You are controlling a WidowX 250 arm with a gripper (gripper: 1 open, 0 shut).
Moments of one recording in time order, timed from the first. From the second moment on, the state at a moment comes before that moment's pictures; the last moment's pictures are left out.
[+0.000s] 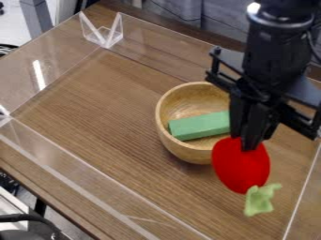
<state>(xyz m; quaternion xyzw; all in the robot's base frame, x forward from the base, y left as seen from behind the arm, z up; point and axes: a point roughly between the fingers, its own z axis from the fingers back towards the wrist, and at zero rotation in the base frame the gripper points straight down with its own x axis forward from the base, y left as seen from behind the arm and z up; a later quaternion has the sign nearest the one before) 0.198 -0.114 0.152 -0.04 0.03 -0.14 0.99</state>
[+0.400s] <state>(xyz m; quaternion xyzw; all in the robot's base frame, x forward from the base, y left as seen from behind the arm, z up) 0.205 -0.096 0.173 -0.04 0.02 -0.10 0.99</state>
